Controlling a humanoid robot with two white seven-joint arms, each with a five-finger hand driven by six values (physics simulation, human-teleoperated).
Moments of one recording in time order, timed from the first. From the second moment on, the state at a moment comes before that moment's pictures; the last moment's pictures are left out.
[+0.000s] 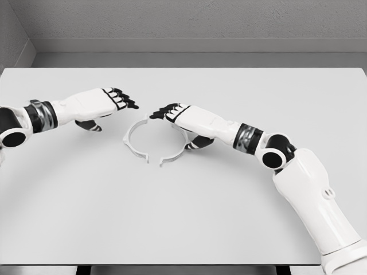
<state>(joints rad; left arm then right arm) -0.69 0.67 -0.70 -1.22 -0.68 -0.61 -0.27 -0.50 -0.20 0.46 -1.25 0.61 -0.61 0.40</state>
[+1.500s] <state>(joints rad) -0.71 0.51 -0.70 -1.12 -0.68 -0.61 -0.27 -0.03 -0.65 -0.10 -1.63 0.07 -0.61 0.42</state>
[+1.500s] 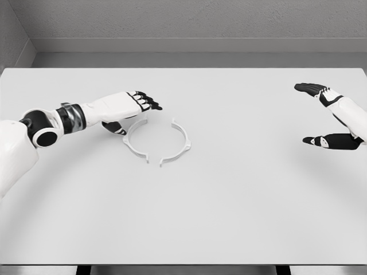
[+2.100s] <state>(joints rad) -0.71 0.48 -0.70 -1.13 -0.68 -0.61 -0.29 -0.03 -0.65 -0.10 -1.63 0.07 -0.61 0.42</state>
